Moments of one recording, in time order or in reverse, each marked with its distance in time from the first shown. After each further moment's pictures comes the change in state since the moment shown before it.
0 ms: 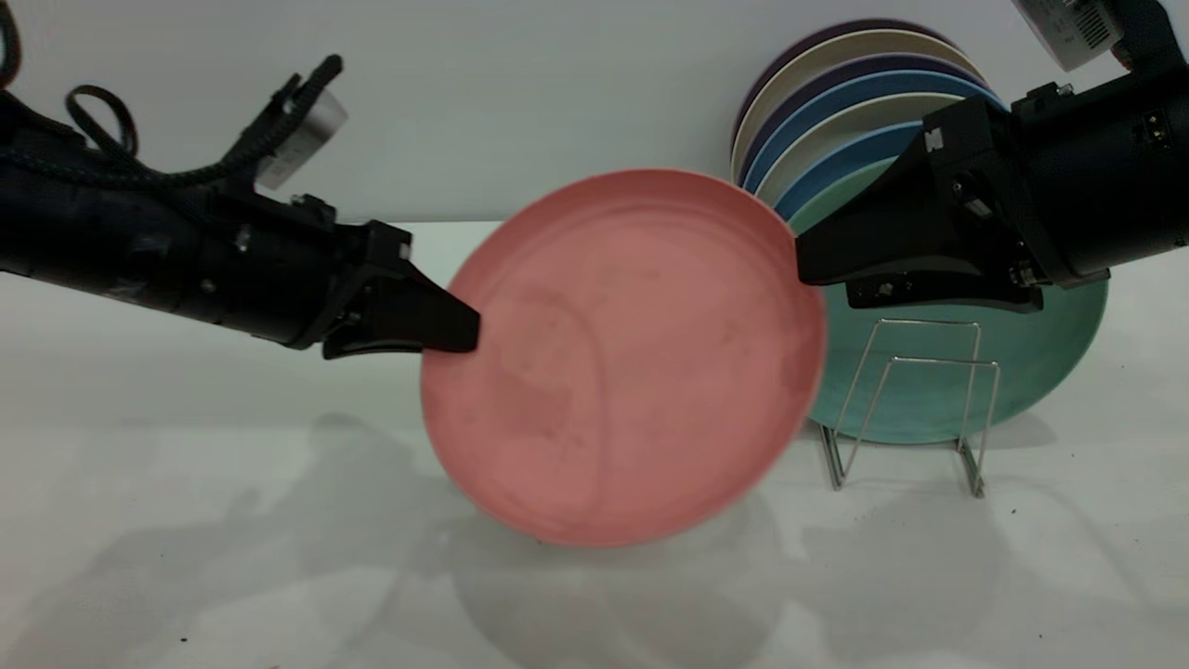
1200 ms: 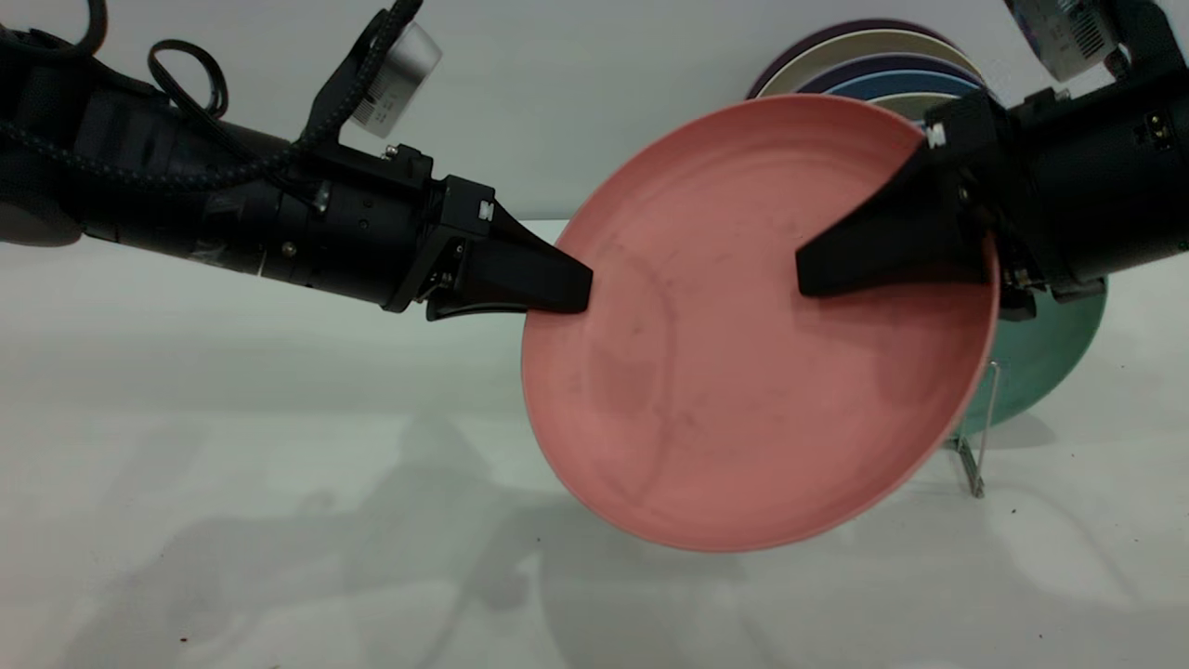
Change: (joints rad) left arm -0.101 0.000 -0.061 0.000 0.135 0.033; right arm 0.000 0.000 0.000 -0.060 0.039 0.063
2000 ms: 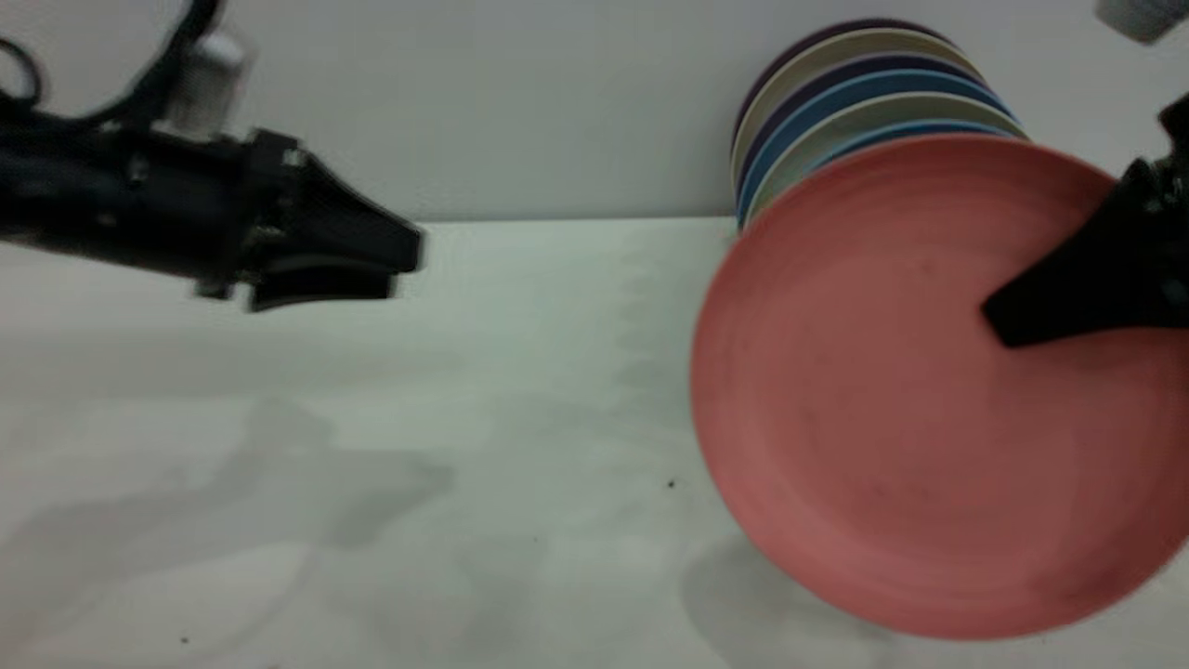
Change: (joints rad) left arm 0.306 -0.001 -0.006 0.187 0.063 -0.218; right arm -0.138 -0.154 -0.008 -0.501 -0.080 -0.312
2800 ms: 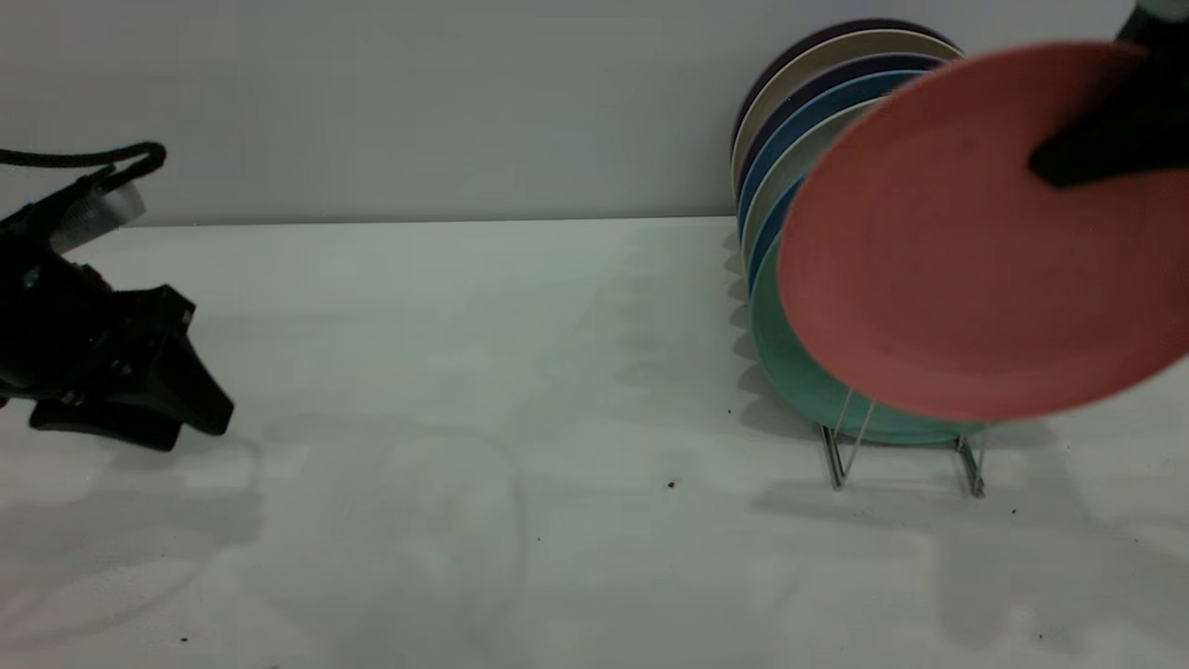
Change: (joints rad) left arm 0.082 0.000 0.000 0.622 -0.394 -0.561; right arm 0.000 -0.020 -0.184 -0.145 -0.137 -0.309
